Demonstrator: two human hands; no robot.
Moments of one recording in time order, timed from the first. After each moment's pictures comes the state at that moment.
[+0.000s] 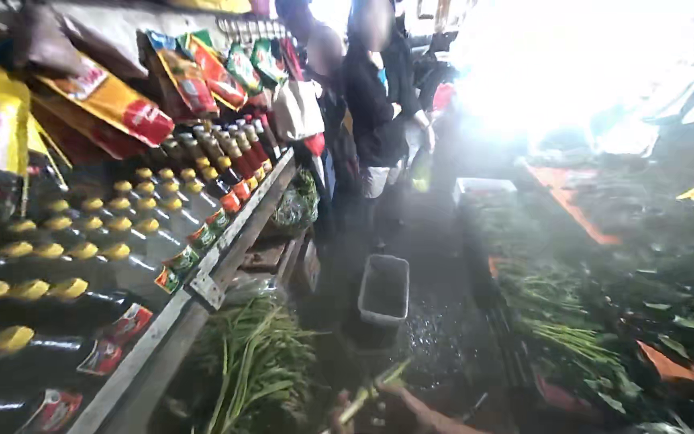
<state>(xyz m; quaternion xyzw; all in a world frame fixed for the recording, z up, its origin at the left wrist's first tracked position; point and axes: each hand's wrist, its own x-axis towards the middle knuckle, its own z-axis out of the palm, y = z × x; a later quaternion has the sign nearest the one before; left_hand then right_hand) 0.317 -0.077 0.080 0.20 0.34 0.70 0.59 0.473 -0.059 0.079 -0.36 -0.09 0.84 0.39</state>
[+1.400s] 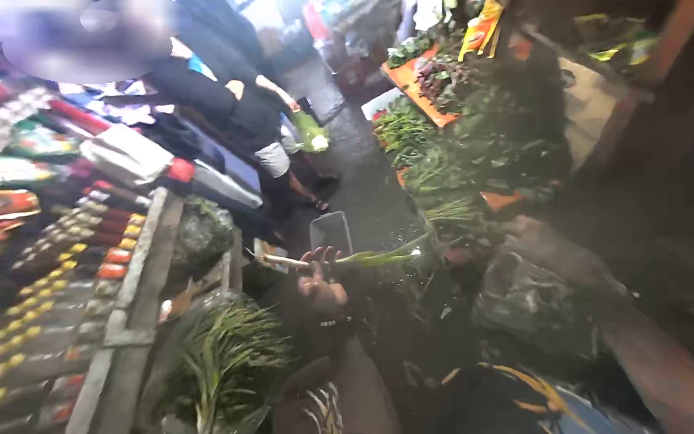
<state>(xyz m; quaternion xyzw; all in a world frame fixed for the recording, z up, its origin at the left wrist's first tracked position) 0.656 -0.183 0.282 0.38 0.33 0.60 0.62 0.953 -0.429 0.264 -0.87 -0.37 0.23 0.24</state>
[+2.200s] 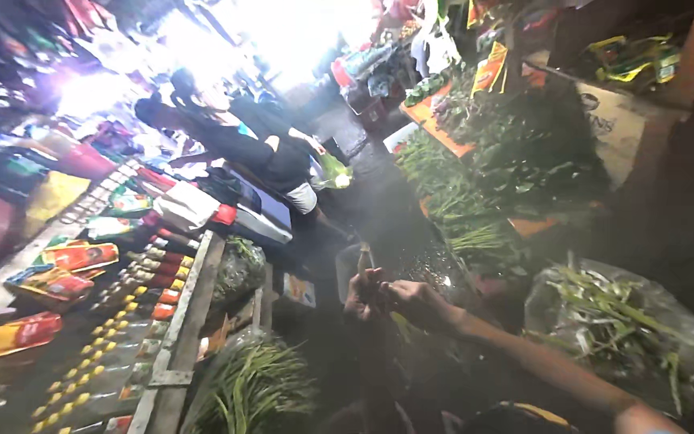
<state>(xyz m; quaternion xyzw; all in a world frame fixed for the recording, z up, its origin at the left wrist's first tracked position) 0.693 -0.212 0.308 0.71 0.24 0.47 0.46 0.804 -0.279 0.263 -0.59 -0.64 0.05 0.49</state>
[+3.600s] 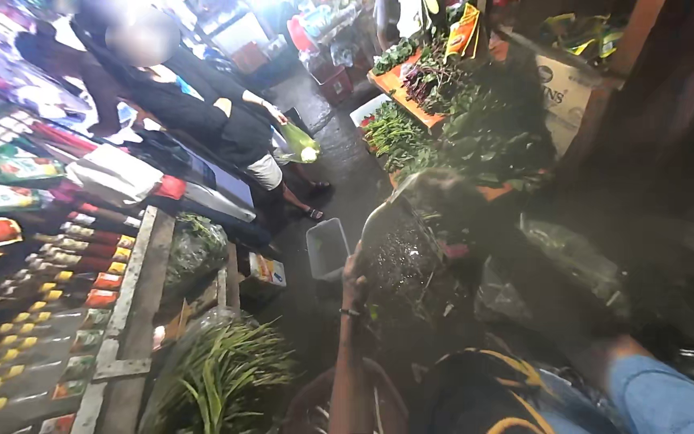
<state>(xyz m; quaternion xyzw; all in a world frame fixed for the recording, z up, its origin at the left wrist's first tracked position) 0.654 -0.147 0.189 0.78 0.24 0.29 0.50 0.896 -0.307 0.330 -0.48 -0.31 0.37 0.73</state>
